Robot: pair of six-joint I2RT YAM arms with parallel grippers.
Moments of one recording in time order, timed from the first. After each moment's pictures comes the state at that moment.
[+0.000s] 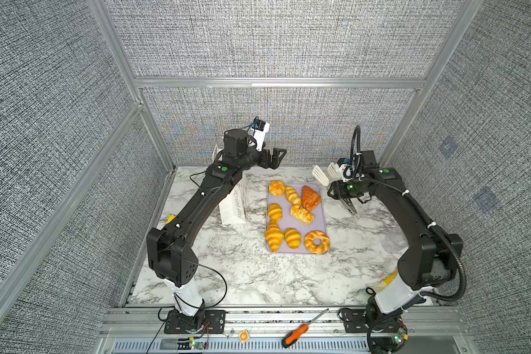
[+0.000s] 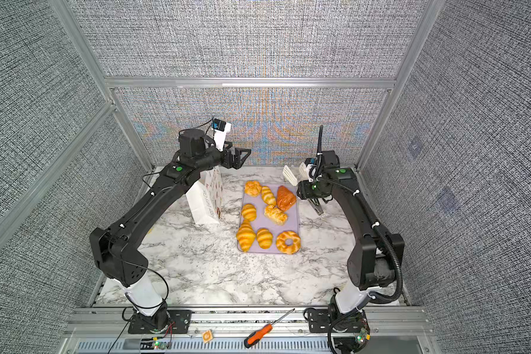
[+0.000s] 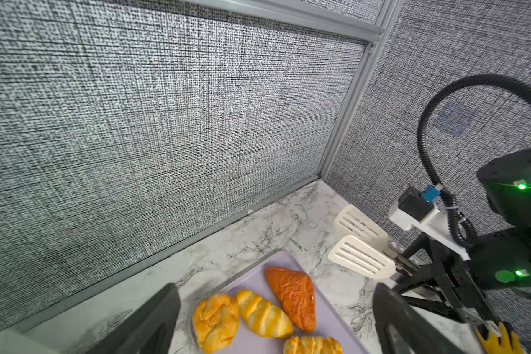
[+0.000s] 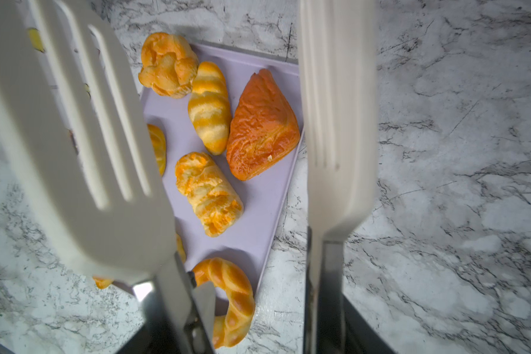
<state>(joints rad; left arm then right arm) -0.47 1.75 1.76 -0.26 0.34 -0.11 0.15 1.66 1.59 -0.96 -0.19 -0.04</state>
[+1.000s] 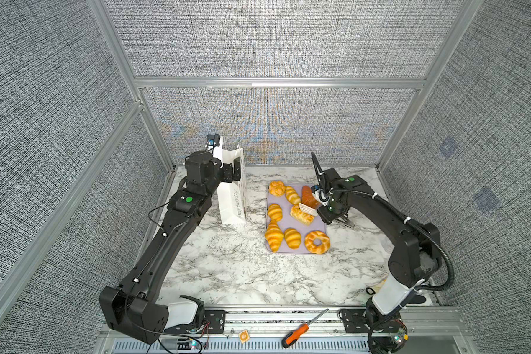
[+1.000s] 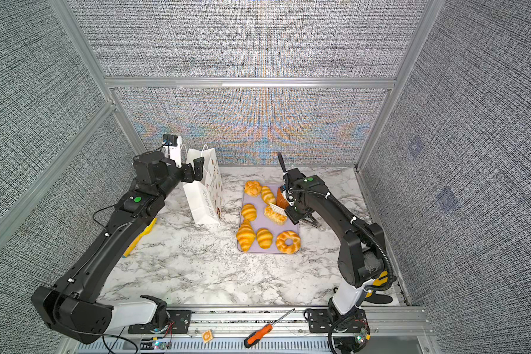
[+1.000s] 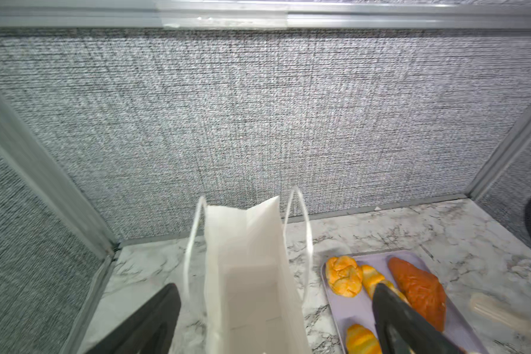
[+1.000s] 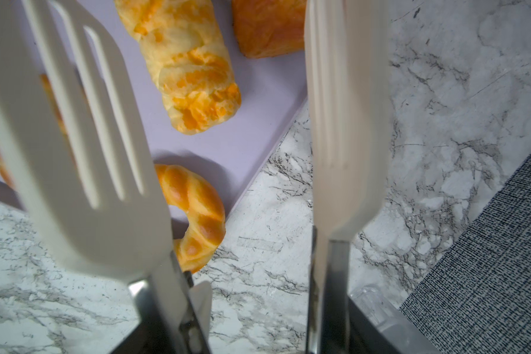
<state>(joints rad) -0.34 1.29 1.35 -0.29 -0.12 -0.05 0.41 1.73 1.51 -1.15 0.19 -0.22</state>
